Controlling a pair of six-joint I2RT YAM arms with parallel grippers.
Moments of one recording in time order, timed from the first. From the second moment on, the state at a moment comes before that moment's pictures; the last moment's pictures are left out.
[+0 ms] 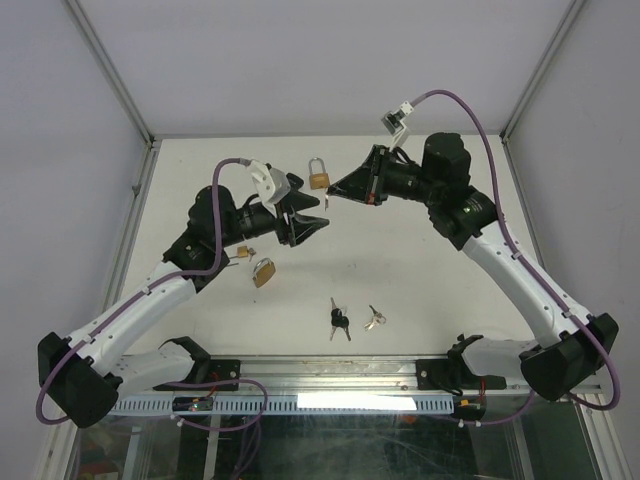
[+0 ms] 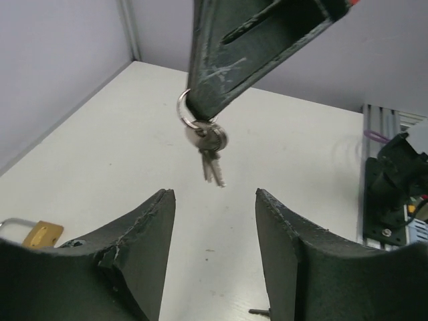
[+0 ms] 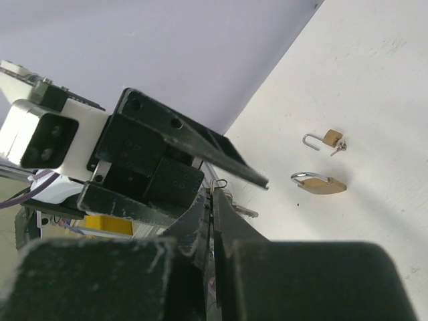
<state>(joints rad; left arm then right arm) -0.64 1.06 0.92 0.18 0.58 -0.03 0.54 1.25 1.29 -0.20 -0.66 0.74</state>
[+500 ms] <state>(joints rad) -0.64 1.12 0.94 0.21 0.55 0.03 0.55 1.24 1.27 -0.16 -0.64 0.78</state>
